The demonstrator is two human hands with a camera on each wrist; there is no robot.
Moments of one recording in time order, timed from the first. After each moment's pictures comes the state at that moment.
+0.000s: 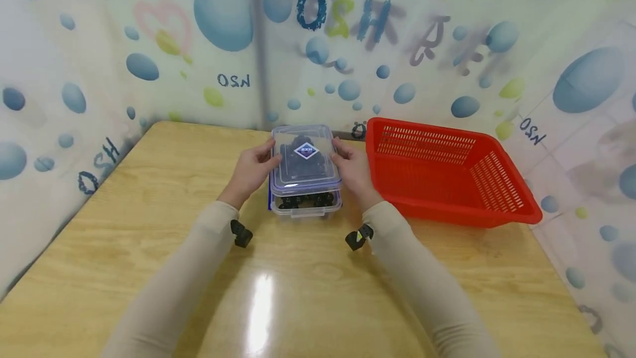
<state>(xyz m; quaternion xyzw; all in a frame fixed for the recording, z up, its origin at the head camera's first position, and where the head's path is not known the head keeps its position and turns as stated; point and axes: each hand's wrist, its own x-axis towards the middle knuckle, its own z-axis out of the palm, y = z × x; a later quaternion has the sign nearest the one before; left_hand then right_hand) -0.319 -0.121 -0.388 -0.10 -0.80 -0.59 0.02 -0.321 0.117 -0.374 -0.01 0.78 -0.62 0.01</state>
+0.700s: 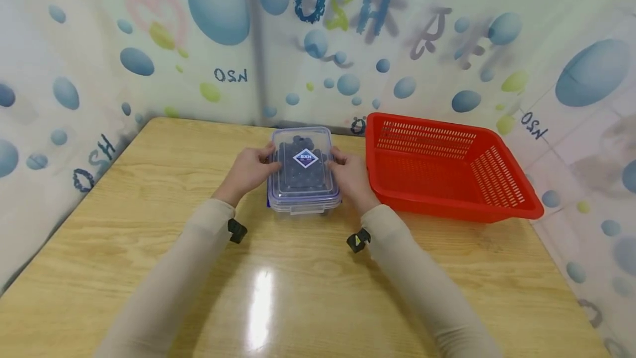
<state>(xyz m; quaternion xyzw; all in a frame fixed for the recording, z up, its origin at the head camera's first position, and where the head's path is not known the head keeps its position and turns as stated) -0.317 -0.122 -0.382 -0.08 -0.89 -0.45 -0.04 -0.306 0.110 -0.381 0.04 0.82 -0.57 0.03</state>
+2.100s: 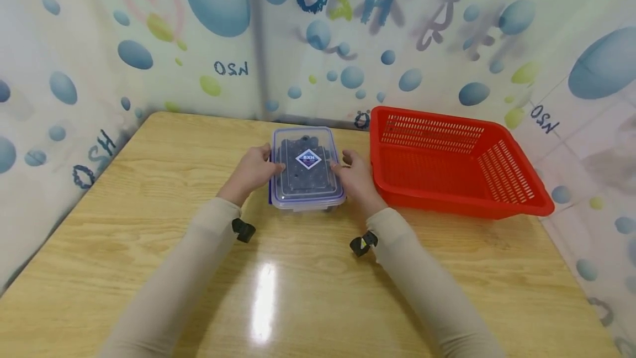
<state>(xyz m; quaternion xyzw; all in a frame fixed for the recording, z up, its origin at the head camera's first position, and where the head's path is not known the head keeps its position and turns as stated) -0.311 -0.113 -0.376 0.00 -0.88 -0.47 -0.12 -0.309 0.118 -0.392 0.08 0.81 -0.58 0.09</state>
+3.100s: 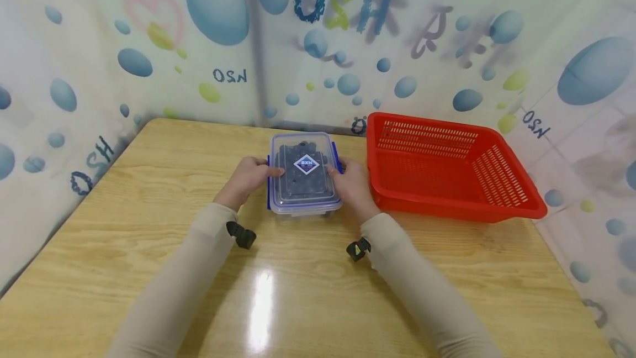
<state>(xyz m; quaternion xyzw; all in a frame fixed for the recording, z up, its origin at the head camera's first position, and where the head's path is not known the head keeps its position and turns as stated) -0.315 -0.118 -0.386 0.08 -0.82 -0.54 -0.15 -0.306 0.106 -0.391 0.09 0.86 -0.50 0.04</state>
